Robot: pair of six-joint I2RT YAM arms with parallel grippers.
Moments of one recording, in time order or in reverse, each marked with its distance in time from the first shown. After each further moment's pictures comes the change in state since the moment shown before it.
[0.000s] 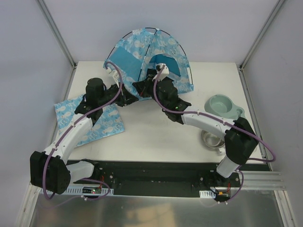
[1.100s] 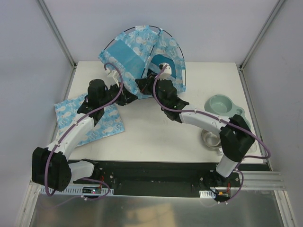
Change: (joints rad) left arm 0.000 0.034 -0.041 0.079 -0.084 -0.018; right arm -0.024 0.051 0.000 0.075 0.092 0.038
